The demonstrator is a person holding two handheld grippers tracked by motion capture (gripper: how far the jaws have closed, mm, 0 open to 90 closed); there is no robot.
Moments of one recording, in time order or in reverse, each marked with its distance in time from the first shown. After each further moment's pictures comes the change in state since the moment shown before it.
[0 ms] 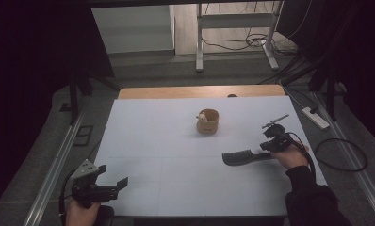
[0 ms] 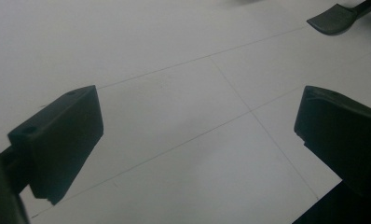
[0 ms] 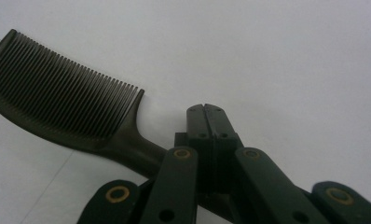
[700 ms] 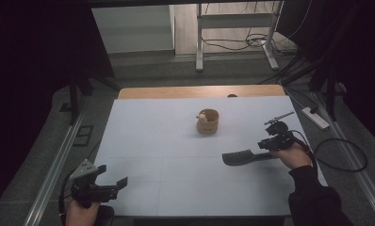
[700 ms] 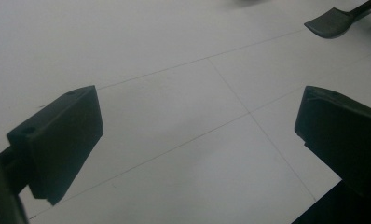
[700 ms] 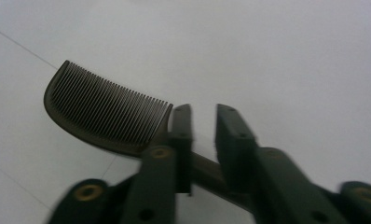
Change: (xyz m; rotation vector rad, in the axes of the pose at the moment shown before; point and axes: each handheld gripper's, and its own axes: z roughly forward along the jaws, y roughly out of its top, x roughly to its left) left arm 0.001 0.000 -0.001 -0.009 -0.010 -0.009; right arm 0.009 0.006 -0.025 -0.053 0.039 0.042
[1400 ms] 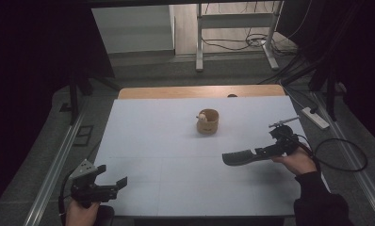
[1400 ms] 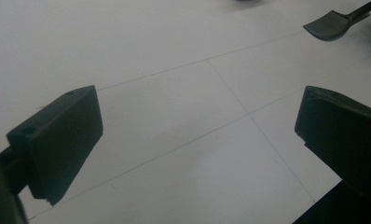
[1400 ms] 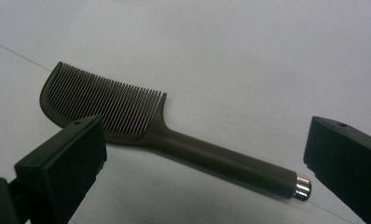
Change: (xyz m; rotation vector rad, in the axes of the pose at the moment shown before) left arm 0.000 0.000 0.000 -0.007 -0.003 -0.004; right arm 0.004 -0.015 -0.008 -0.035 -0.050 0.082
